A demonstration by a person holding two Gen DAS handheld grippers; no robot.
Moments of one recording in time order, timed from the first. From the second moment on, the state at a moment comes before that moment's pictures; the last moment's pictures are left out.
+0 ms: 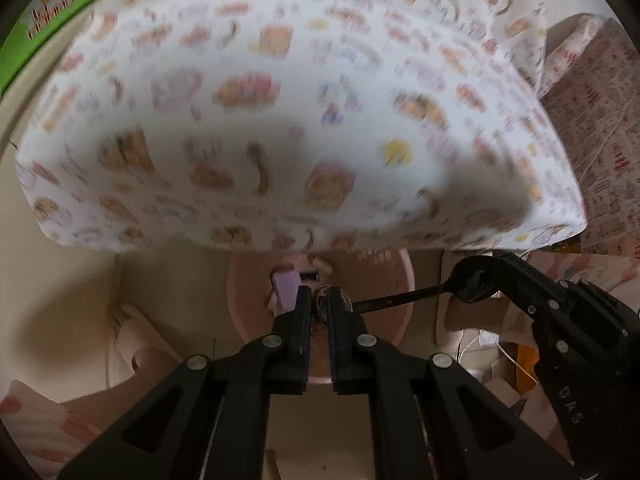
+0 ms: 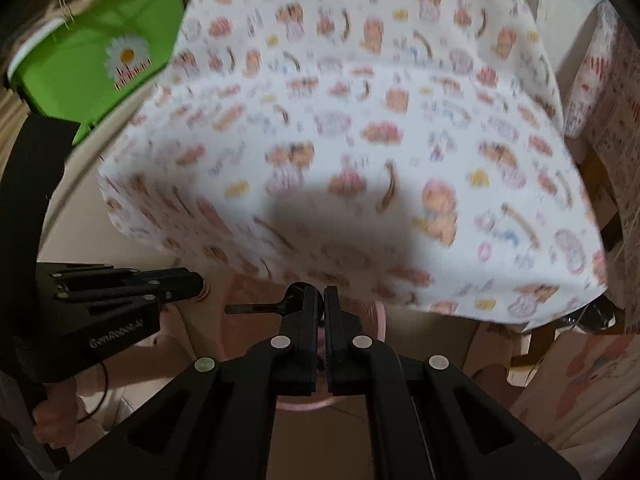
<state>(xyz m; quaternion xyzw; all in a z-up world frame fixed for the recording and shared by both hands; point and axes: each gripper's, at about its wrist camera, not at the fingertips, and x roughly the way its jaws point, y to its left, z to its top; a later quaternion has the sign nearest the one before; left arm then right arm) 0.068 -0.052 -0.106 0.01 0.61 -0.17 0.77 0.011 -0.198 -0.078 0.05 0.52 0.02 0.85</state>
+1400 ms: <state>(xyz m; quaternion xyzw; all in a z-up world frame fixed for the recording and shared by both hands) 0.049 -0.017 0.016 0.03 0.38 -0.08 0.92 -0.002 -0.232 -0.004 0.07 0.38 -0.05 0.92</state>
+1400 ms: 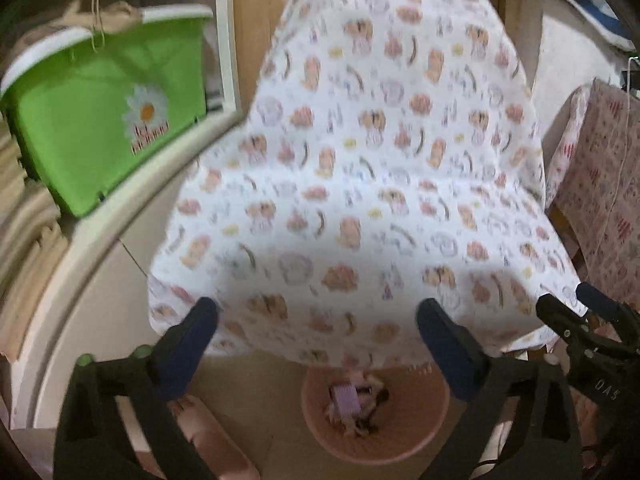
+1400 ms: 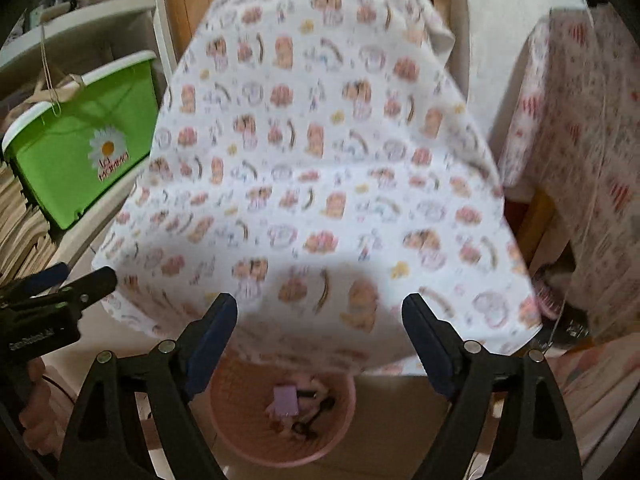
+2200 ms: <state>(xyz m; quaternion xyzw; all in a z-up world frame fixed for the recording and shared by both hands) 0.043 -0.027 0.026 0.07 0.34 -0.08 0.94 -0.006 -0.231 0.017 0.04 0.33 -0.06 0.94</state>
